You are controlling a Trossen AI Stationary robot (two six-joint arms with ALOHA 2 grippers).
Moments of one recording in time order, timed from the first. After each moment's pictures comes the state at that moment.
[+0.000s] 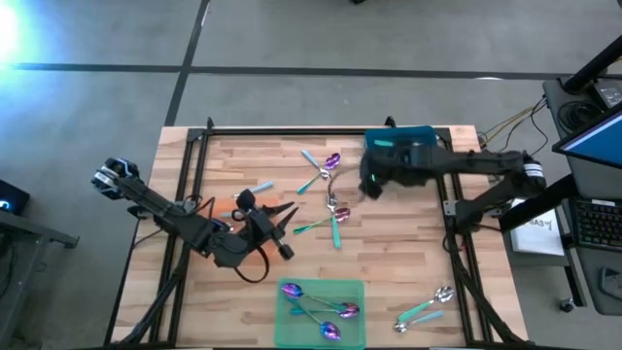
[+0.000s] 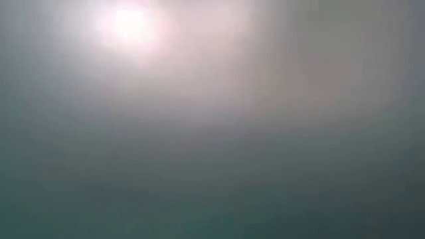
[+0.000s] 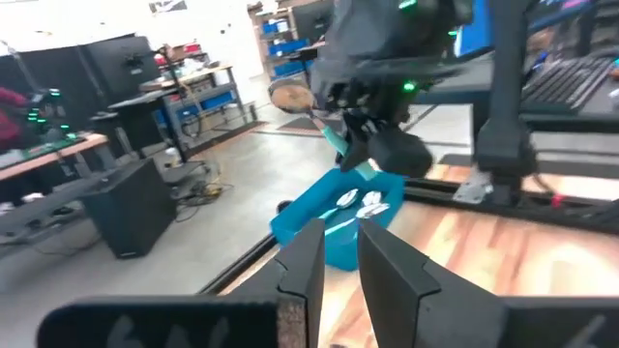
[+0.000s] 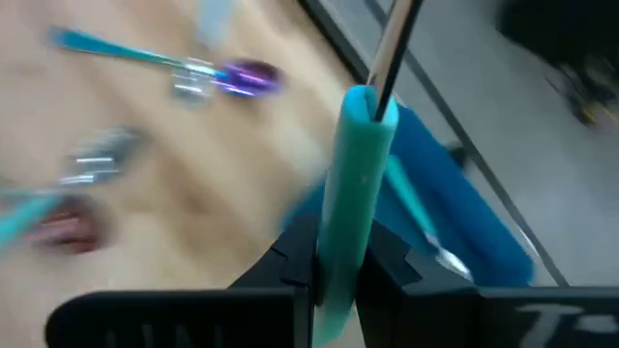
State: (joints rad) left arm -0.52 1.43 1.06 0.16 -1.21 -0.03; right arm -0.13 1.44 1.37 -1.15 0.57 0.39
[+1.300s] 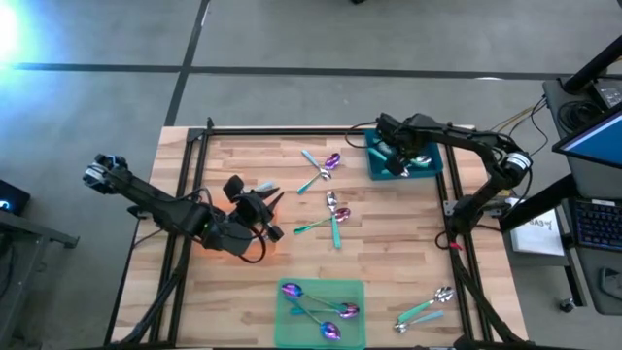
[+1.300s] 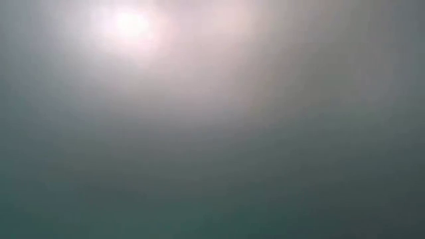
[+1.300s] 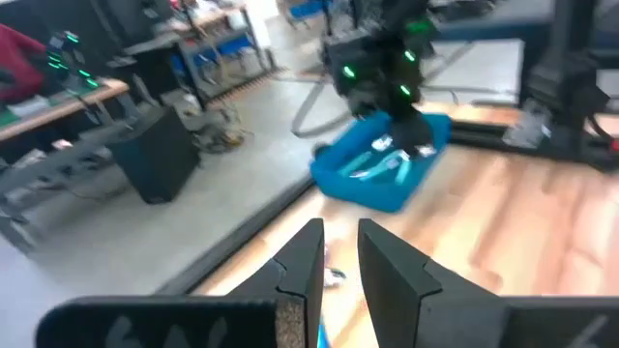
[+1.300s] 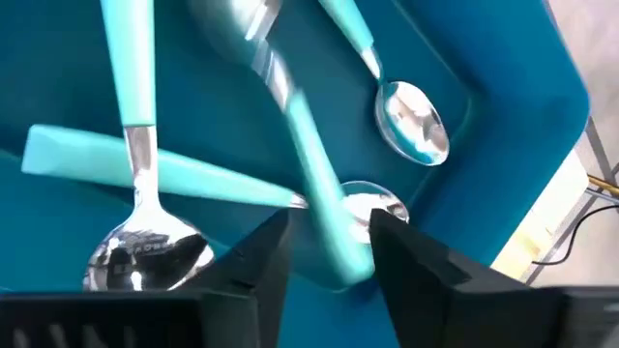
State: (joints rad) left arm -0.45 1.31 1.06 -0.33 -1.16 -0.35; right arm -0.74 1.58 1.08 -1.03 0.37 0.11
